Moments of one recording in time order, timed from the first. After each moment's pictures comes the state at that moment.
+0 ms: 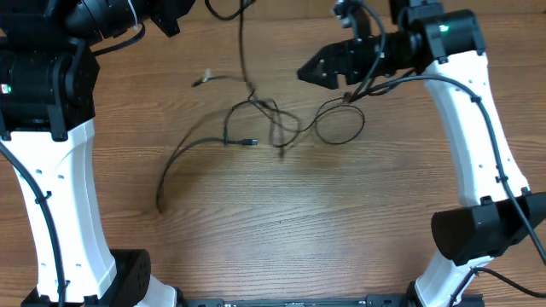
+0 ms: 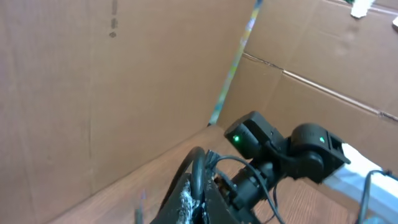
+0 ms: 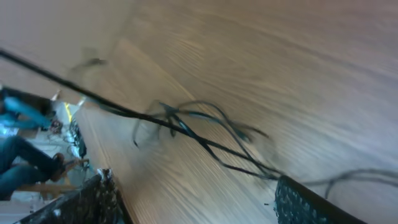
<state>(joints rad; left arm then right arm) -0.05 1.72 2.45 -0.84 0.89 -0.18 0.22 1.92 2.11 -1.22 -0.81 -0.11</state>
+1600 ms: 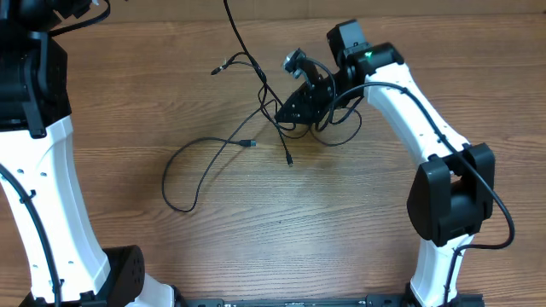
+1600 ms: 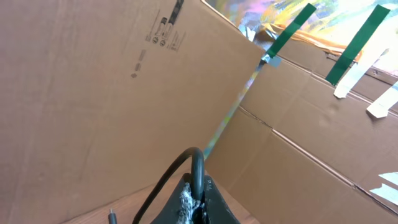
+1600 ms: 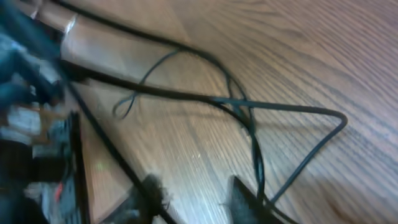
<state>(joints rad) 0.08 1.72 2.45 -0.57 0.92 -0.57 0.33 2.07 1.80 -0.99 -0.86 -0.40</state>
